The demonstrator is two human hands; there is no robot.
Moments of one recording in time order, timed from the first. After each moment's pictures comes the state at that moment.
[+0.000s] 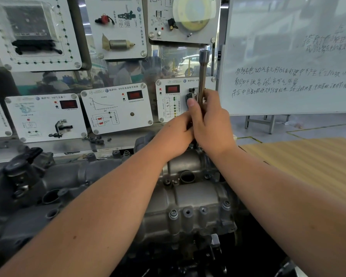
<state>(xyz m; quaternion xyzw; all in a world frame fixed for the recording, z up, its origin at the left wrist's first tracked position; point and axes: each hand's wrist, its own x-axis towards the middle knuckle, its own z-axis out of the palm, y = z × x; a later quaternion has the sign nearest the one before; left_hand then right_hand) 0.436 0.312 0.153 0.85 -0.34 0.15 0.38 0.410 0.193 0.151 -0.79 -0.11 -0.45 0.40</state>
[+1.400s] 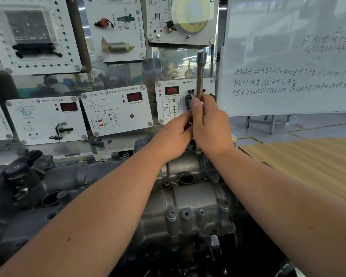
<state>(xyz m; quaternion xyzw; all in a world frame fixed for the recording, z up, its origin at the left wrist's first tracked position) 0.431 0.313 0.153 0.84 -0.34 0.13 0.41 0.412 0.192 0.151 -0.79 -0.11 -0.45 0.41</state>
